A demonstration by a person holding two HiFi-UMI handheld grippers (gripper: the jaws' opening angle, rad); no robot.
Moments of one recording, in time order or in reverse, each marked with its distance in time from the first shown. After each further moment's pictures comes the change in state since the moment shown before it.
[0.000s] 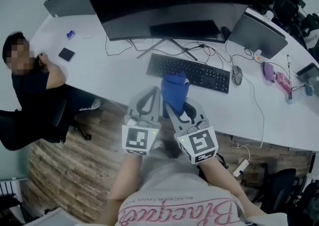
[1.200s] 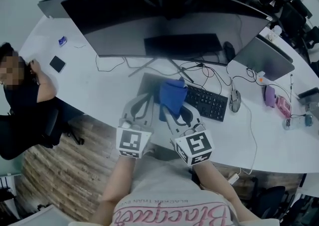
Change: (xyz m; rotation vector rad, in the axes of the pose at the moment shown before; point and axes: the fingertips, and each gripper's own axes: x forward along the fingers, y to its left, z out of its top) left arm 0.124 0.046 -0.036 -0.014 0.099 0.013; right arm 0.089 -0.111 -0.002 0.092 0.035 0.025
